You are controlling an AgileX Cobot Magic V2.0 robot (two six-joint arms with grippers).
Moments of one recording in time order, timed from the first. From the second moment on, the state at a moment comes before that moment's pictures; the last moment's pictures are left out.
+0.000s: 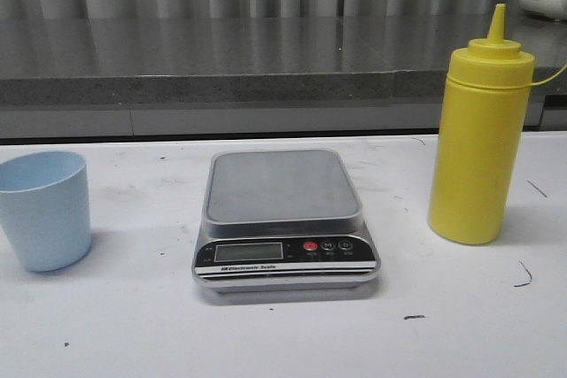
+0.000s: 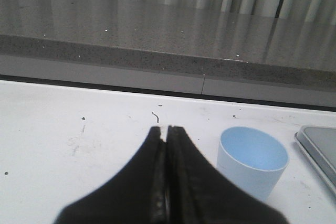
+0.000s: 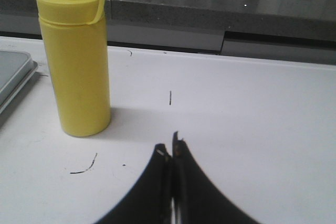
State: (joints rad) left arm -0.01 0.00 0.00 -0.03 0.14 -0.11; right arm 0.03 -0.01 0.03 -0.05 0.22 0.03
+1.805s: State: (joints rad) left arm -0.01 0.00 -0.03 -0.06 -0.17 -0.11; right arm 0.03 -0.01 -0.06 0.01 0.07 0.03
